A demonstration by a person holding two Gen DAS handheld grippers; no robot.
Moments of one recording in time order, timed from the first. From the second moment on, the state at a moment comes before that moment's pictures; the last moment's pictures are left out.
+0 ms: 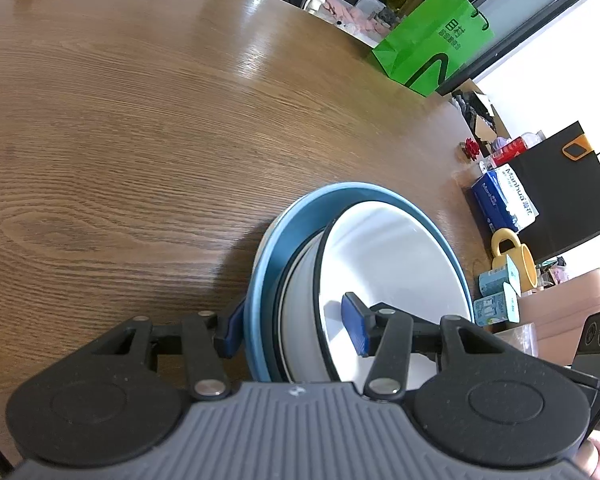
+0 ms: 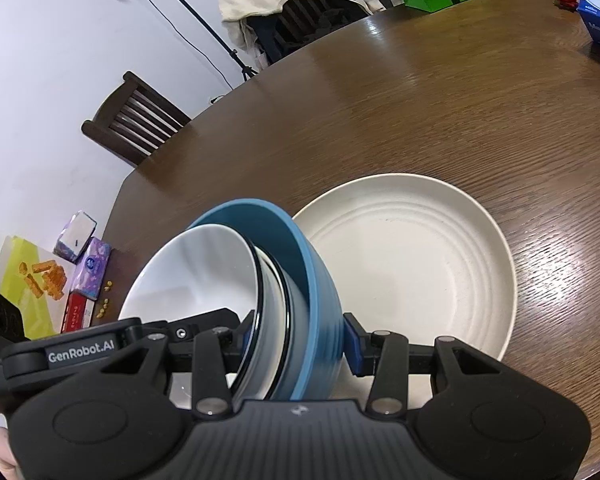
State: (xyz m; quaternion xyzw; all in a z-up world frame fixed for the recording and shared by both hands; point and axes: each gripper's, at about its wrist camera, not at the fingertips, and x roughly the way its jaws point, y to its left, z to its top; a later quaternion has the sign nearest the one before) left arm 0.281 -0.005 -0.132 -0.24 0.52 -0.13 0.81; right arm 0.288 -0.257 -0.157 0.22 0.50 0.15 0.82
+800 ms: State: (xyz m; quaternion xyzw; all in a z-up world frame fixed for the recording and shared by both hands) left arm 0.306 -0.045 -0.145 -0.23 0.54 -0.15 0.80; right arm 0.296 -0.282 -0.164 0.24 0.50 0.13 0.82
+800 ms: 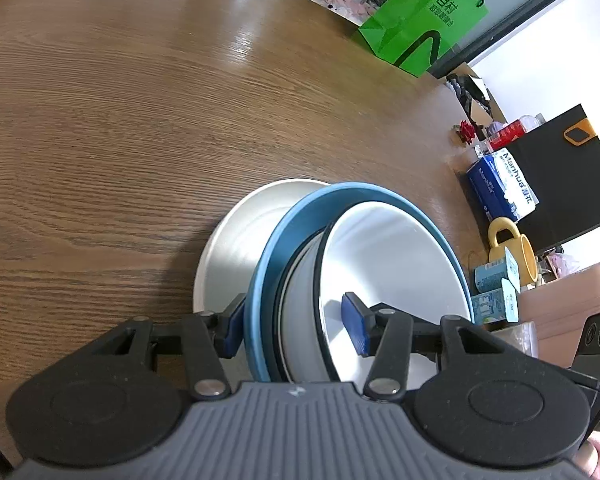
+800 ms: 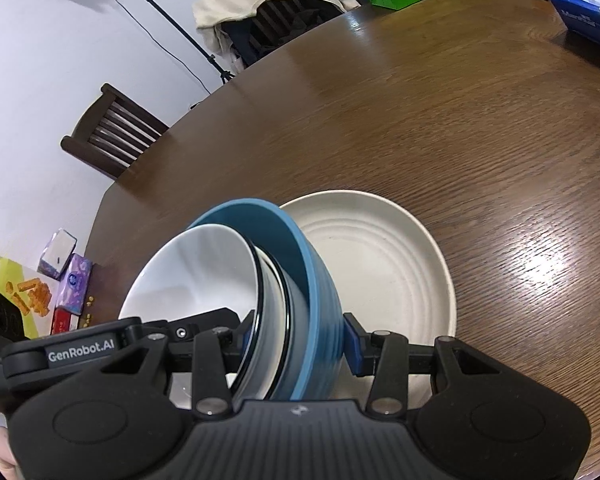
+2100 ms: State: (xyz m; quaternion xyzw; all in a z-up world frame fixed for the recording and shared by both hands) left arm 0.316 -0.061 -0.147 -0.21 0.53 -0.16 0.80; right arm 0.303 -0.294 -0.170 0.23 0.52 0.11 0.82
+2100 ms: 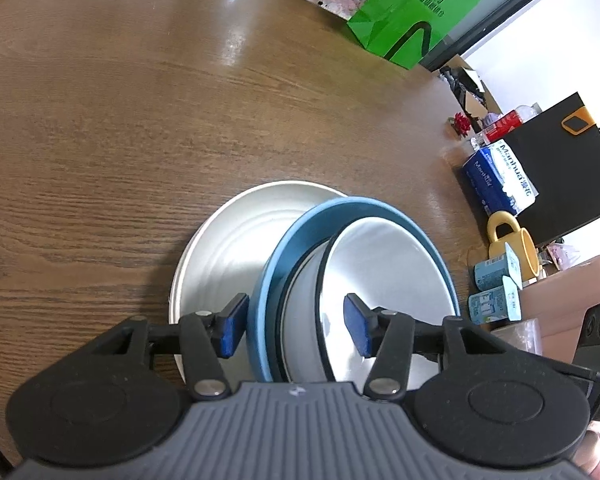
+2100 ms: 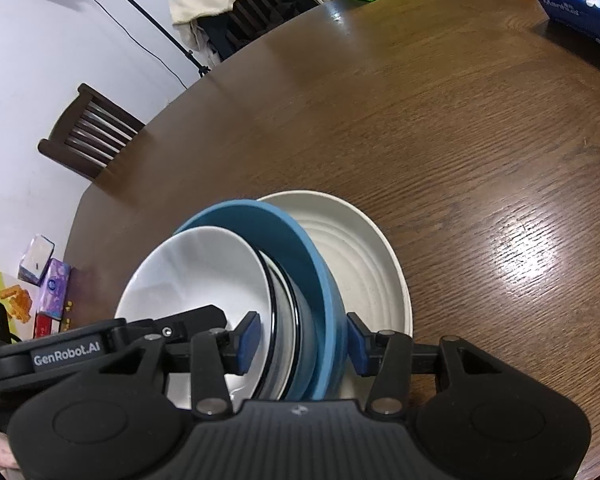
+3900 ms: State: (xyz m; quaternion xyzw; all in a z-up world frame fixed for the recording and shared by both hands) left arm -0.038 -0.018 -0.030 -0.08 0.29 -0.04 0.95; right arm -0.020 -0.251 -0.048 0.01 0.31 0.06 0.95
